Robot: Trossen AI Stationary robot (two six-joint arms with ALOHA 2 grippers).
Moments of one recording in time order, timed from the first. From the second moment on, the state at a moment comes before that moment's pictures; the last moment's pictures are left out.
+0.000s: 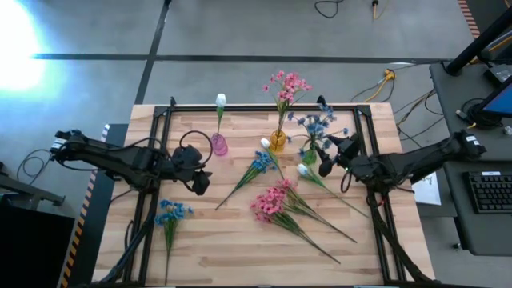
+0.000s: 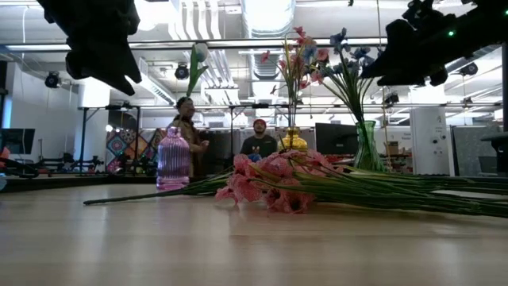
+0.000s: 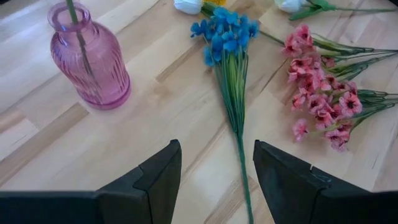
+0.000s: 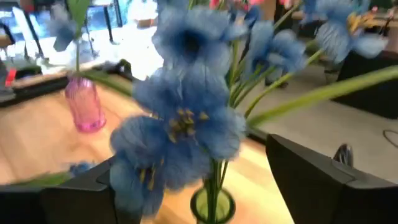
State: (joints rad) left arm -0.22 0.96 0.80 -0.77 -0.42 -0.86; right arm 0.19 0.76 0.37 0.02 0.99 0.33
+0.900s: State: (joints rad) left arm -0.37 1.22 0.77 -0.37 -0.38 -0.66; right arm 0.21 0.75 0.40 -0.43 0.55 0.77
